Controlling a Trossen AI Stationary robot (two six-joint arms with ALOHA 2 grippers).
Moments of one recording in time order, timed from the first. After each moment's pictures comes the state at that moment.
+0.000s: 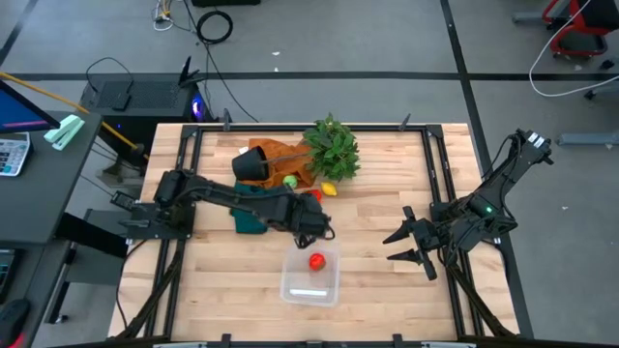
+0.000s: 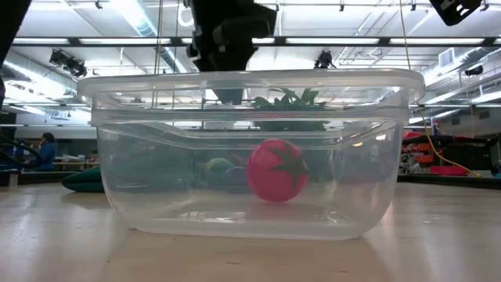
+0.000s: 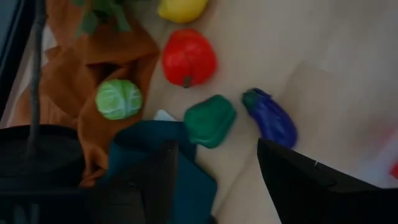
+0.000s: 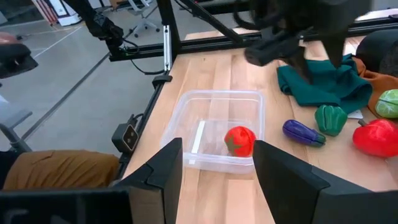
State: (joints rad) left arm -0.18 1.98 1.74 -1.15 -0.45 -0.59; right arm 0.78 0.79 0.63 -0.23 0.51 0.41
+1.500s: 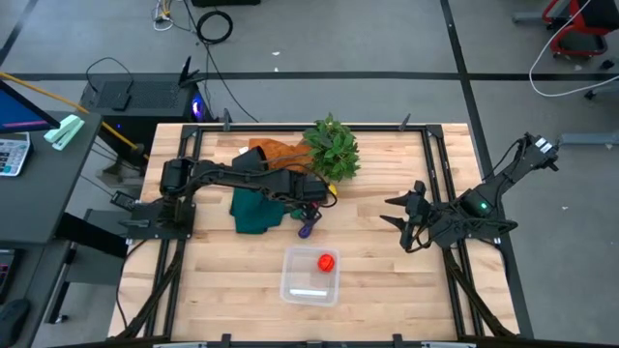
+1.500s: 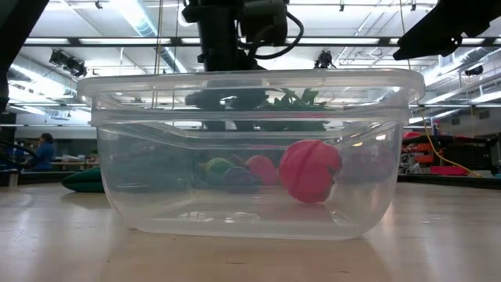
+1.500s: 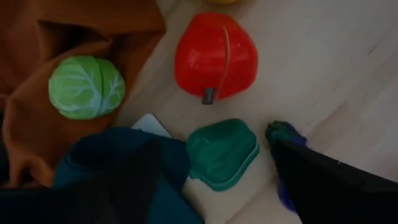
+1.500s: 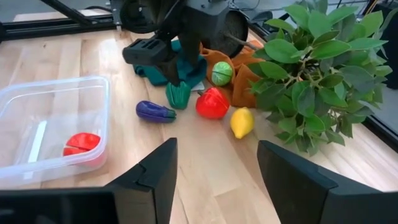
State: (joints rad) left arm 0.02 1.98 1.56 -0.91 -0.22 -0.68; right arm 0.64 0.79 0.63 -0.56 0.86 0.57
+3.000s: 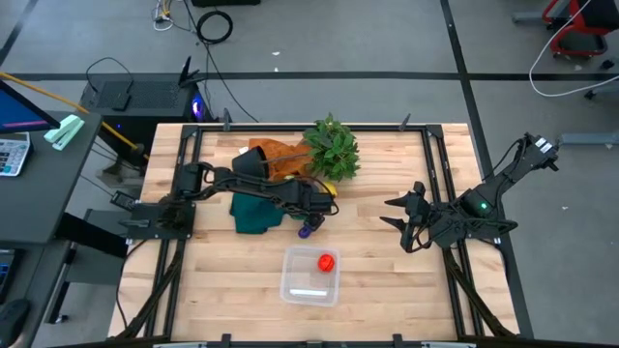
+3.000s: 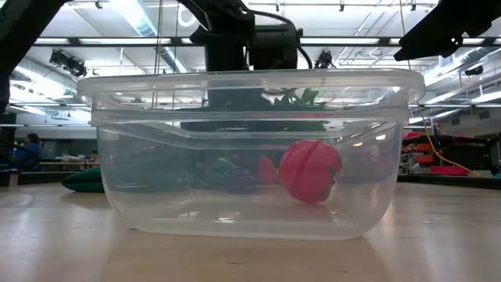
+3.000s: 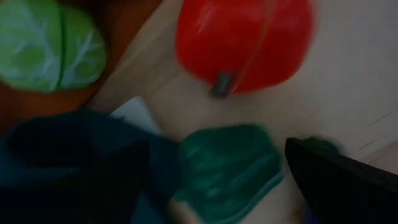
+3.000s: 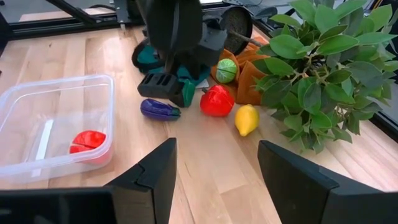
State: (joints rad) left arm -0.01 2.11 1.56 -0.90 -0.27 -0.86; right arm 0.64 0.79 0.63 -0.56 0.84 0.58
